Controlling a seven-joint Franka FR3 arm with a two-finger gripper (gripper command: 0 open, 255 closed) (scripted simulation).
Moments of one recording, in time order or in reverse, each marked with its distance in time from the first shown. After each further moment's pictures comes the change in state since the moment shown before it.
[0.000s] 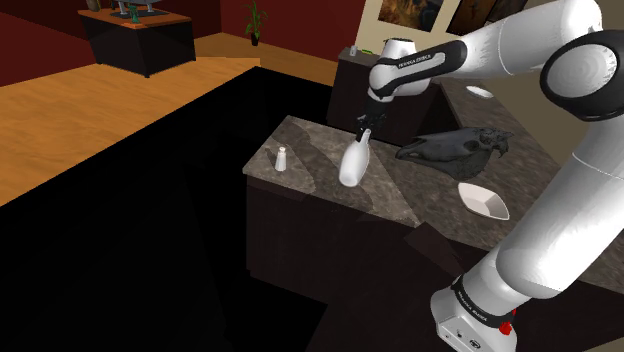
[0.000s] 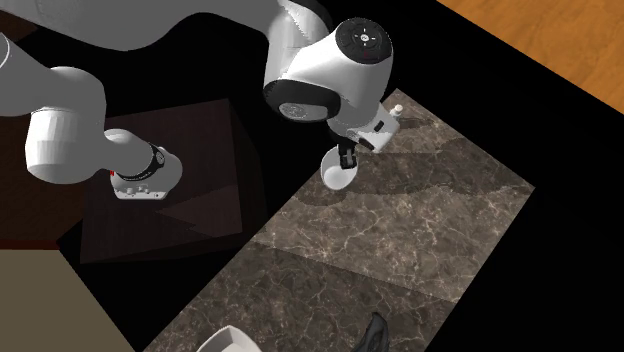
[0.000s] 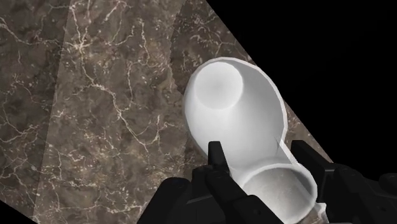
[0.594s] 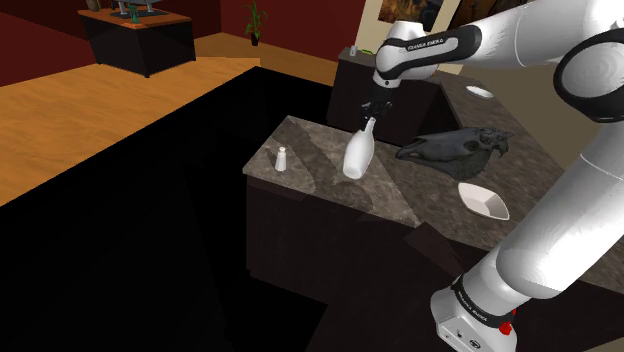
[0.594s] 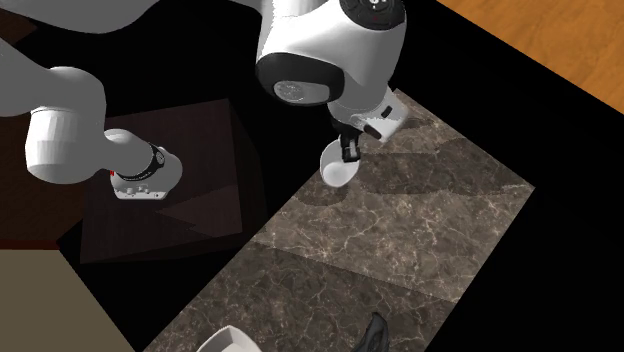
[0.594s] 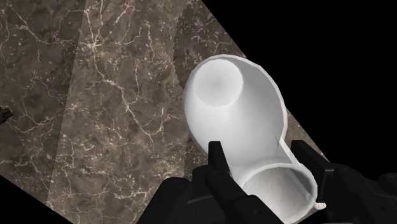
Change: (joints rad) arm 0.001 -0.048 -0.002 0.064 -0.011 -0.112 0.004
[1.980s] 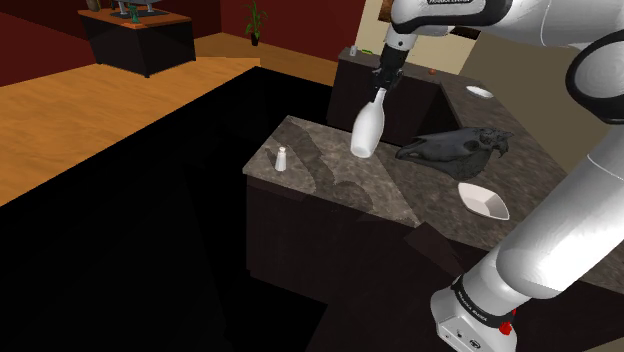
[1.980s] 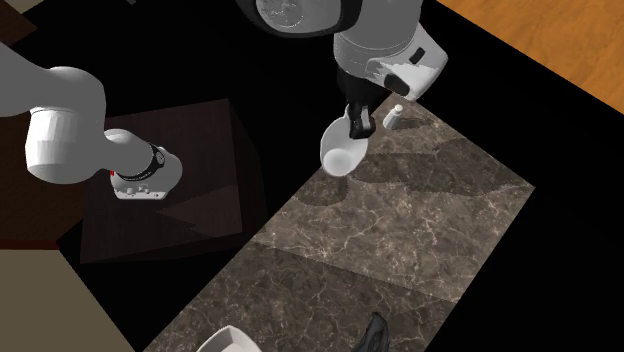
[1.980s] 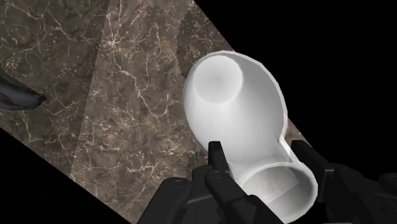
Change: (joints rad) arm 0.002 -0.040 0.001 0.234 -0.009 -0.273 0.007
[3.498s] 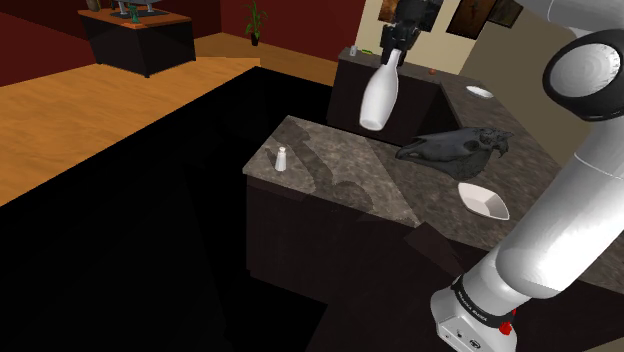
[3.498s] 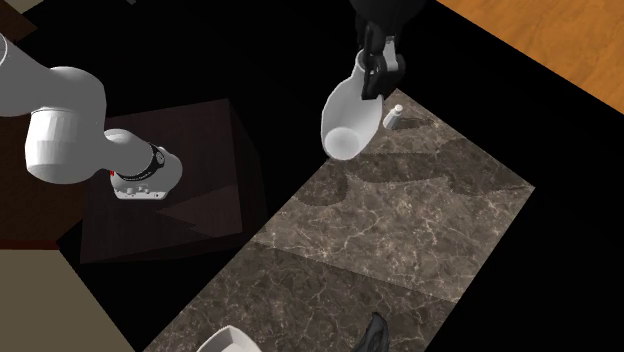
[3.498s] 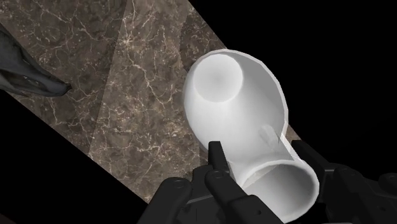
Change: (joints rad) arm -0.009 0.078 -0.005 0.417 0.015 -0.340 -0.010
